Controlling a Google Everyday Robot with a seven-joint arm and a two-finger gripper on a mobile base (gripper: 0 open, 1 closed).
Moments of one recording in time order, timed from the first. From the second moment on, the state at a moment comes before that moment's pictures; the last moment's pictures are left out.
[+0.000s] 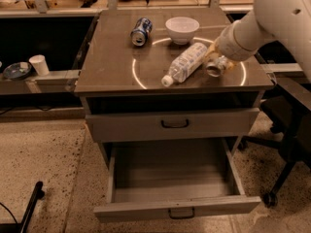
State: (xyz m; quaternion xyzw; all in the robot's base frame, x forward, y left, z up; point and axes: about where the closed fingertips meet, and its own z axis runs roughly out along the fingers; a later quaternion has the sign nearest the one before) arm 0.680 -0.194 0.864 -0.93 0.18 -0.24 0.20
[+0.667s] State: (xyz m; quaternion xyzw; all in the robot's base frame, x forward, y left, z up) arm 0.690 -0.207 0.851 -0.93 0.21 -0.25 0.18
